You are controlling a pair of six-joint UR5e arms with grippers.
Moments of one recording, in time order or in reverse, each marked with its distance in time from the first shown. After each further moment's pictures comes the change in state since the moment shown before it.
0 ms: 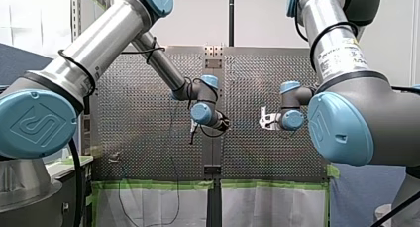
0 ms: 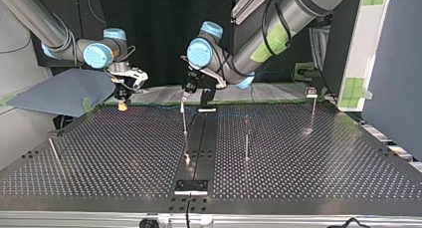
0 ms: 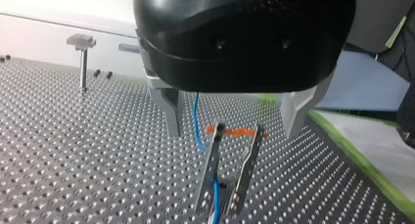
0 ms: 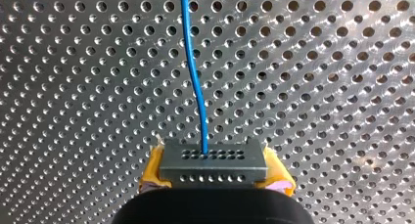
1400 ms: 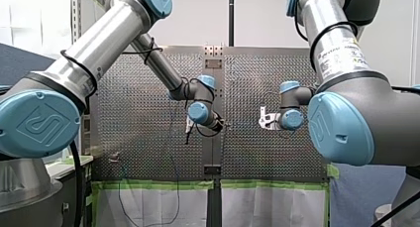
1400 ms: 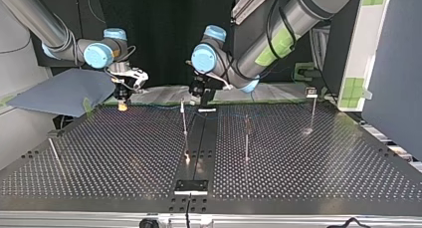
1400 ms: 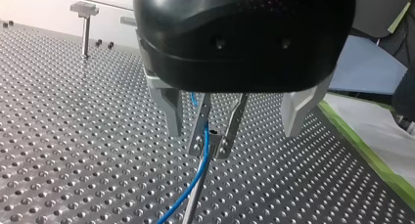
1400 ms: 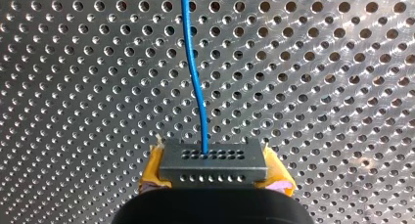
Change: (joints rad) left arm 0.034 0.000 0.004 -0.034 -0.037 -0.029; right arm 0.005 -0.002 0.000 0.000 0.007 -0.007
